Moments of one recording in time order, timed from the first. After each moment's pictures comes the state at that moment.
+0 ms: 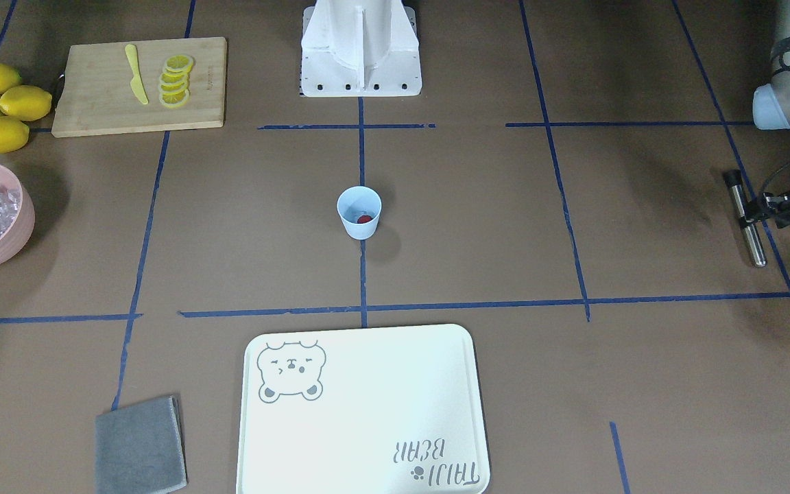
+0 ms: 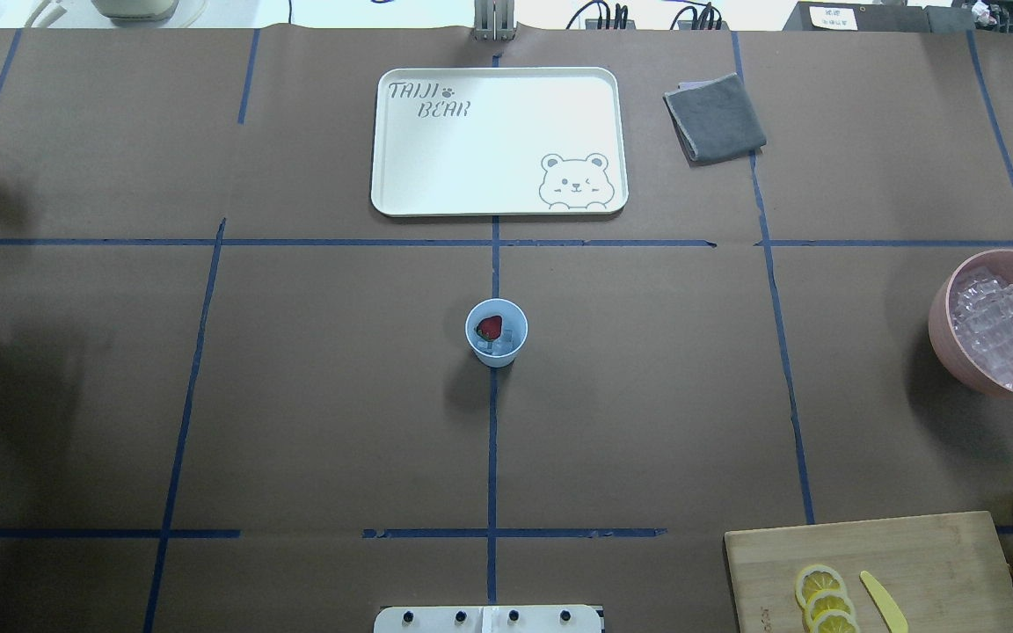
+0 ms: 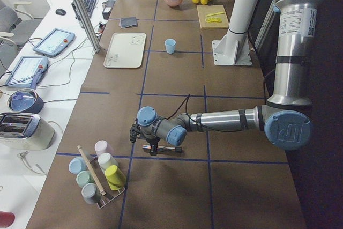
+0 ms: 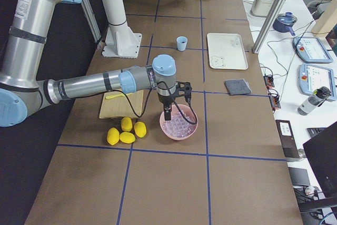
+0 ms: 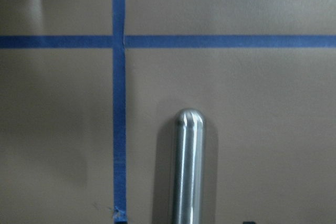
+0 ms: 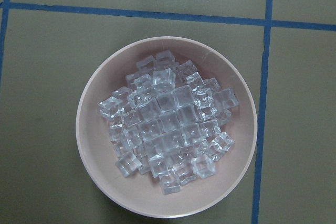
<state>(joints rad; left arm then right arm) -1.19 -1.57 -1.37 -2.10 -2.32 -0.47 1.34 -1.88 2.08 -1.49 2.30 0.30</state>
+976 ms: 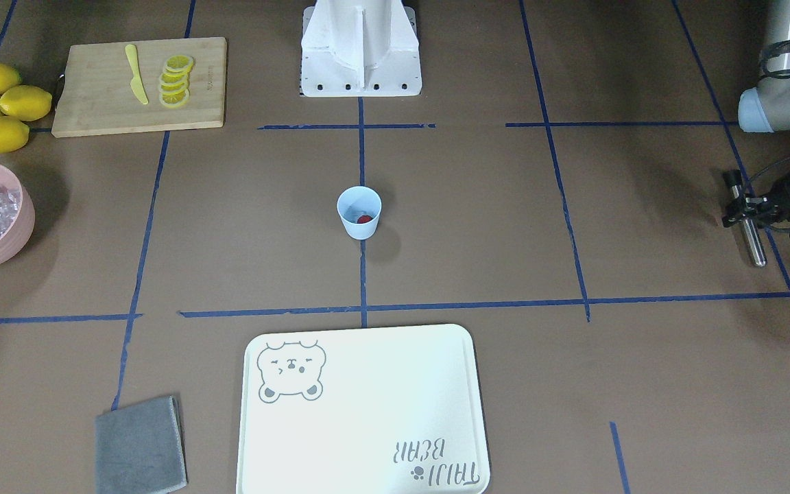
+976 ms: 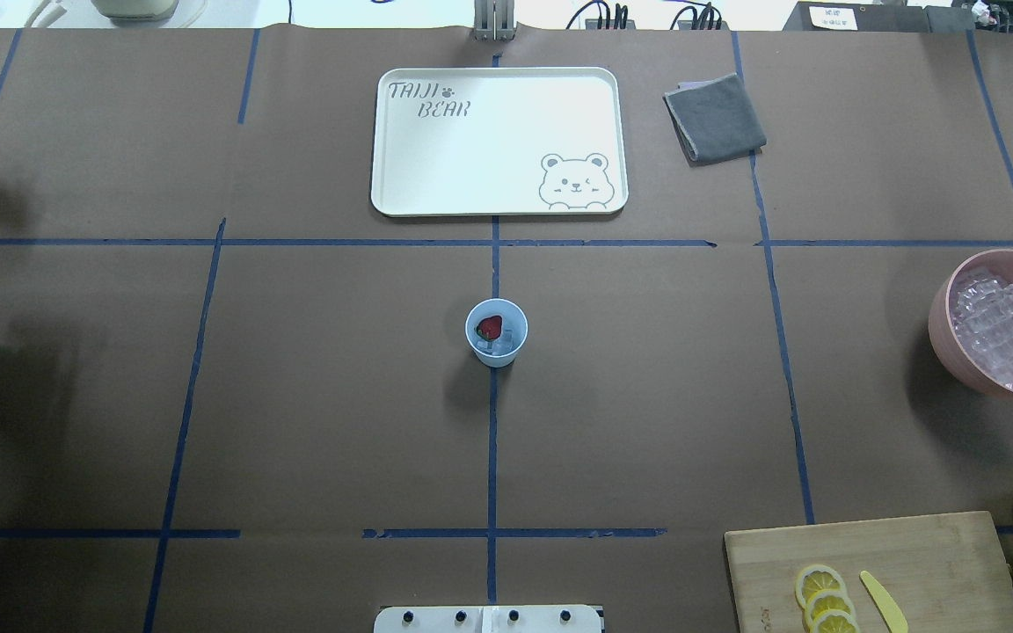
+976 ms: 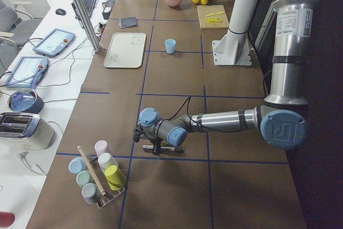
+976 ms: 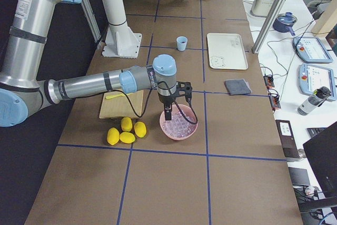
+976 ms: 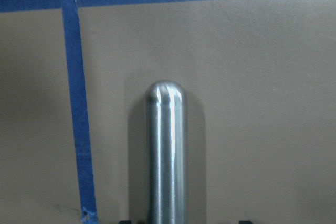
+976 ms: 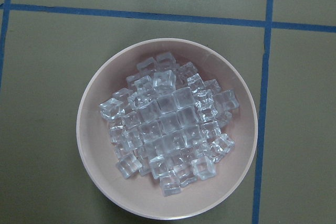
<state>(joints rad) -1.15 -1.57 -1.35 -2.12 -2.32 -0.46 1.34 -1.87 2.08 -1.49 2.30 0.30</state>
